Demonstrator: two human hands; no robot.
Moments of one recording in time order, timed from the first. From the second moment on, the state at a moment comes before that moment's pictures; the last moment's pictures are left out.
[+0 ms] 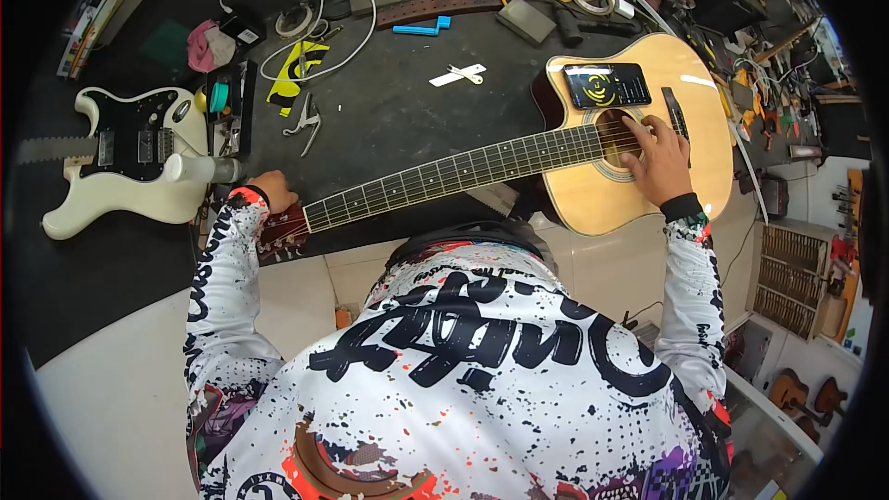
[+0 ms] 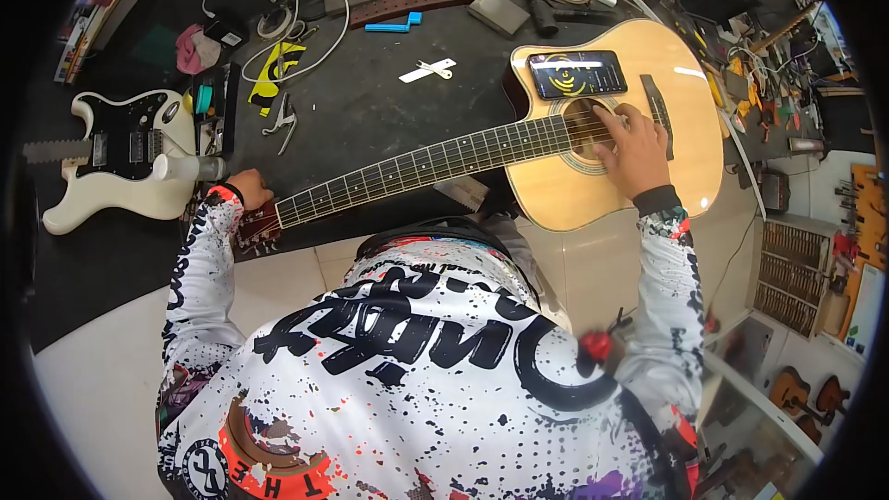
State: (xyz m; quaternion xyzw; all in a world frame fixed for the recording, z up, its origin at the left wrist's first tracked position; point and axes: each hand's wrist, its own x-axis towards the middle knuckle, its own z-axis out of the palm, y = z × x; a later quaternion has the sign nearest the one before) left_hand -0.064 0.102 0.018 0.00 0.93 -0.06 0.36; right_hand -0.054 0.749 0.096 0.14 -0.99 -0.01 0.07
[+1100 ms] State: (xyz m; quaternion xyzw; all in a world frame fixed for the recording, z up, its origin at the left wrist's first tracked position) left_hand -0.044 0.078 0.009 0.04 0.95 0.12 0.28; right_hand -0.048 0.804 0.110 0.02 -0.99 0.04 0.13
